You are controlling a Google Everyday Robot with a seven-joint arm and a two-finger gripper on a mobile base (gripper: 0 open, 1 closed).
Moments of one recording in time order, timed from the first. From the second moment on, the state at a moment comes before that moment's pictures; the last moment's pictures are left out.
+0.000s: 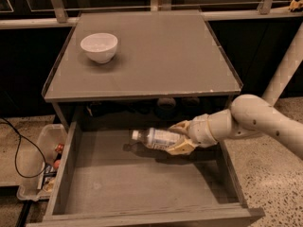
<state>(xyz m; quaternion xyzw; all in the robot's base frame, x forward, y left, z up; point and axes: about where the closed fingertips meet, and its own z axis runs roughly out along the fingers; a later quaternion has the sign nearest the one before) 0.527 -0.096 0.663 -0.59 0.68 0.26 0.35</state>
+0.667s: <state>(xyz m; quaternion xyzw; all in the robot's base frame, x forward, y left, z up) 0.554 -0.102 0.616 -0.56 0.71 0.25 0.35</state>
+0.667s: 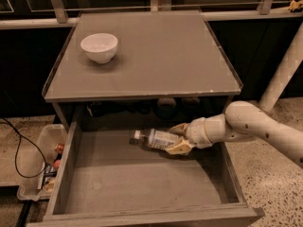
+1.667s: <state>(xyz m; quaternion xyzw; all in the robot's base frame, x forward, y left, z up) 0.554 -0.102 0.616 -0.56 0.71 0.25 0.35</state>
